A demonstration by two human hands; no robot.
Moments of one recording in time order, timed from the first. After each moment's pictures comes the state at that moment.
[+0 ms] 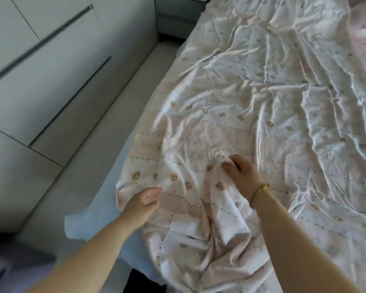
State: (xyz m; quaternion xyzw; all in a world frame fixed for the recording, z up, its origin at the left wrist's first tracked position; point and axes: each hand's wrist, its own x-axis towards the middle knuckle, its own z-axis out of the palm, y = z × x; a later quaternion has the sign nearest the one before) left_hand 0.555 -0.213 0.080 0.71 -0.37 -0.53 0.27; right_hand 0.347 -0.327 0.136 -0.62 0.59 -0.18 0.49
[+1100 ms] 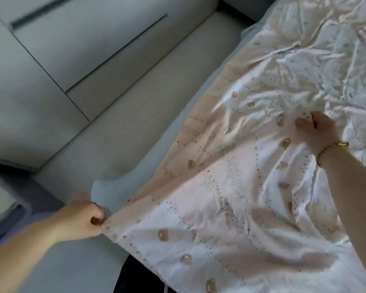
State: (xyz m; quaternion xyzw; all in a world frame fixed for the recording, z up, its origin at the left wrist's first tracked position) left_hand 0.751 -0.097 0.030 0.73 -0.53 -0.41 -0.13; right_hand 0.456 -0.438 0.145 -0.69 0.64 -0.16 0.30
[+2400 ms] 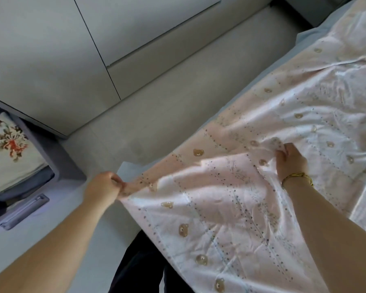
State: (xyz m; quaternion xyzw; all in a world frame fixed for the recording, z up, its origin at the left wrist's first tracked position) left_hand 0.764 -0.086 -0.004 0.93 -0.09 -0.32 0.13; right_hand 0.534 -0.388 0.058 -0.78 0.59 0.02 0.19
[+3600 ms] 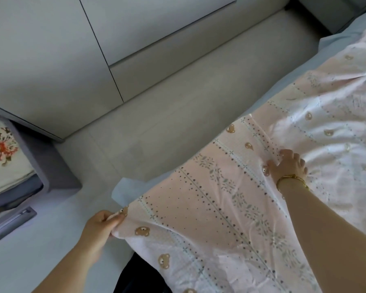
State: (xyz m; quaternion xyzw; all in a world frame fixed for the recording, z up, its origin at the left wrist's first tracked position) left_hand 0.750 -0.060 -0.066 0.78 0.14 -0.44 0.43; right_hand 0.595 -0.424 -0.028 -0.76 0.62 0.11 0.16
